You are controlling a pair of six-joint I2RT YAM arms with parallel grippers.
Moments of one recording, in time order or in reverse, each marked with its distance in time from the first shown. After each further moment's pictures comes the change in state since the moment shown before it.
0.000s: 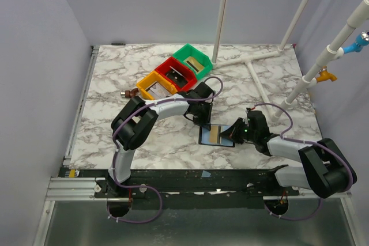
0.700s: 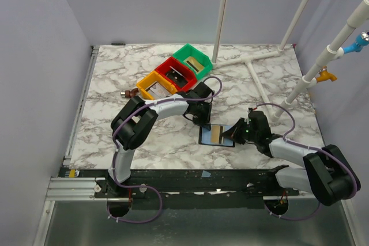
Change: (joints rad) left arm 0.012 0.002 -0.010 0.012 -0.001 -0.010; right arm 0.000 -0.069 0.000 -0.071 0.042 -0.011
